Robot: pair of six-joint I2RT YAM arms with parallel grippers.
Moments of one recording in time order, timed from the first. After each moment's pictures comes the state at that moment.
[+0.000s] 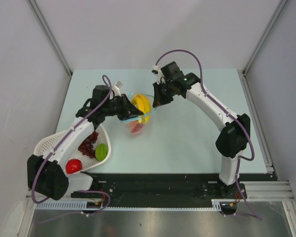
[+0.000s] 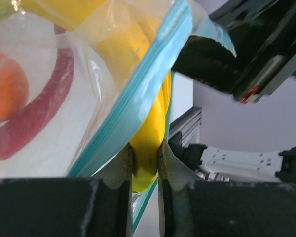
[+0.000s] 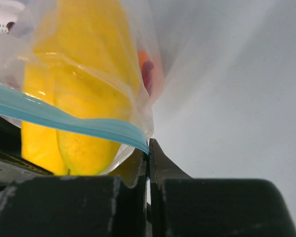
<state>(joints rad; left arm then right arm) -0.35 1.28 1.05 -0.37 0.60 -0.82 0.60 1.90 1.90 -0.89 -0.30 0.30</state>
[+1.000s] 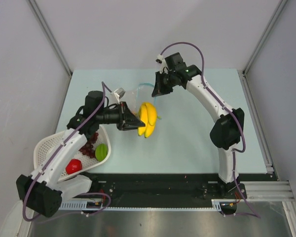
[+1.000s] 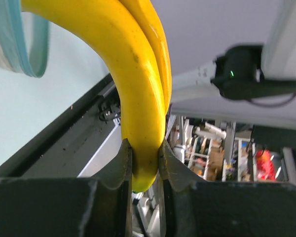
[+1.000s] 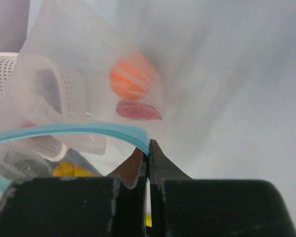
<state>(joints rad) -0.38 1.11 1.00 -0.41 0.87 -0.96 0.52 2.03 2.08 -0.87 -0.38 0.35</state>
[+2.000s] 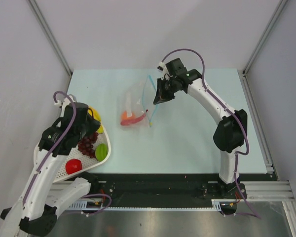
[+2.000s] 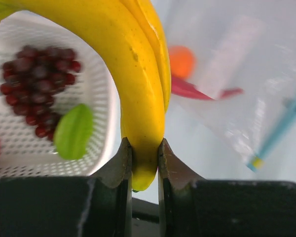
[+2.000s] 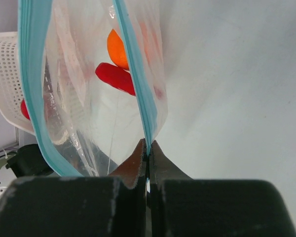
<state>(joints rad) -0.38 0.84 1.21 -1.07 -0.27 -0.85 0.53 1.98 1.96 -0.89 -0.42 0.39</state>
